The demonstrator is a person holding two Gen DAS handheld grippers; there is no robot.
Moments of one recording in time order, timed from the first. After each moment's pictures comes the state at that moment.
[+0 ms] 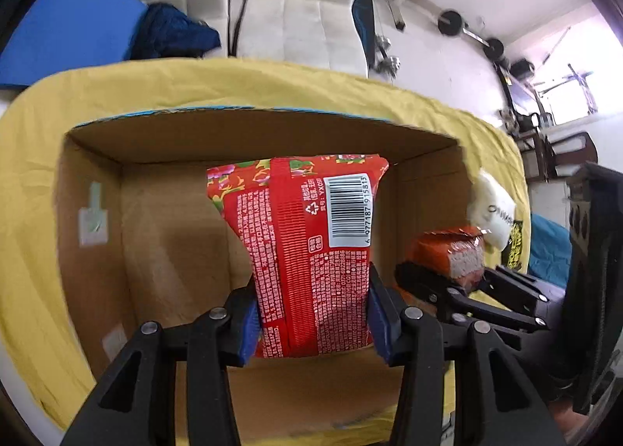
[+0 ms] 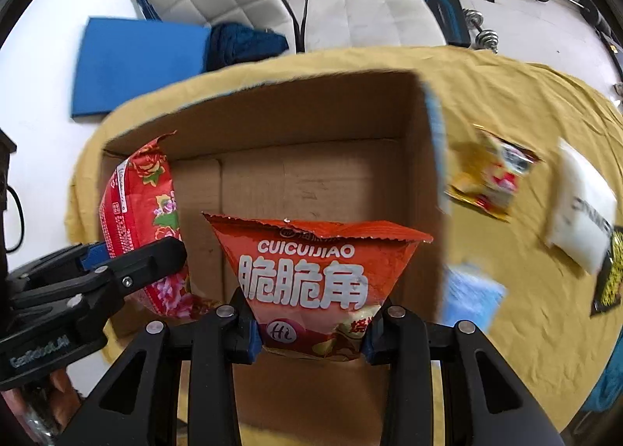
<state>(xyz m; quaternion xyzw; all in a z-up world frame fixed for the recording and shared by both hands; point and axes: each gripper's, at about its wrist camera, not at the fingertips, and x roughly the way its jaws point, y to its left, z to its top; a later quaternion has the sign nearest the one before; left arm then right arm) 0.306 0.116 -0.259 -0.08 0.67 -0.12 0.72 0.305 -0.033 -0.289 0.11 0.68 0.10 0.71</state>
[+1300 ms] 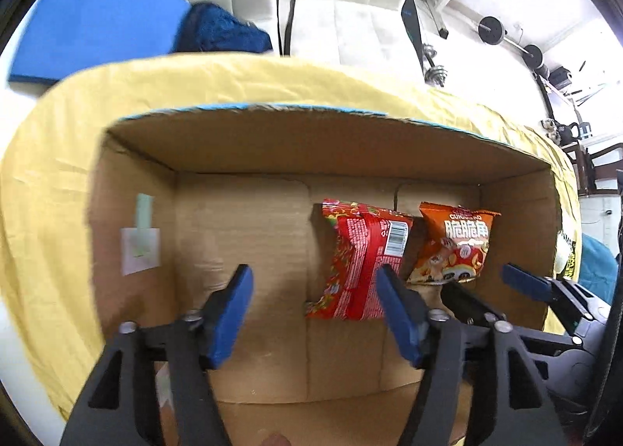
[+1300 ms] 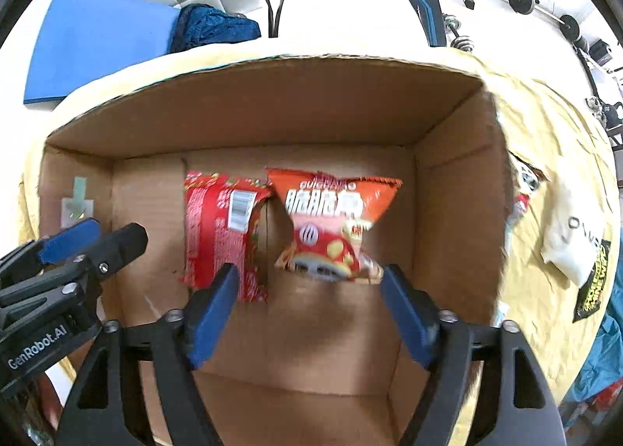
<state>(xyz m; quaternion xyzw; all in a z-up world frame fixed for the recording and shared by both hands) 0.305 0.162 -0.293 -0.05 0.68 -0.06 0.73 0.301 0.009 -0.302 0.04 0.69 0.03 0.72</state>
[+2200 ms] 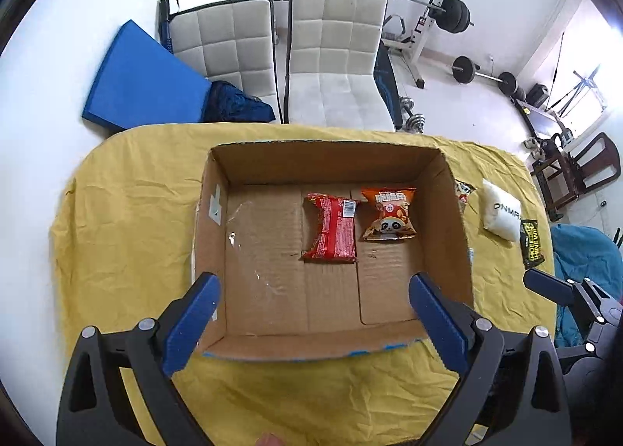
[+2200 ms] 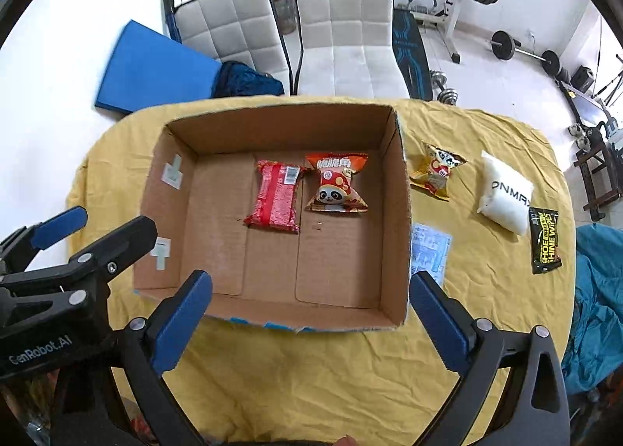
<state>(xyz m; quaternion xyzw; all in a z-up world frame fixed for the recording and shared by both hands) 0.182 0.160 -0.151 -0.01 0.56 -0.06 0.82 0.171 0.003 -0.152 0.04 0.59 0.04 0.80</state>
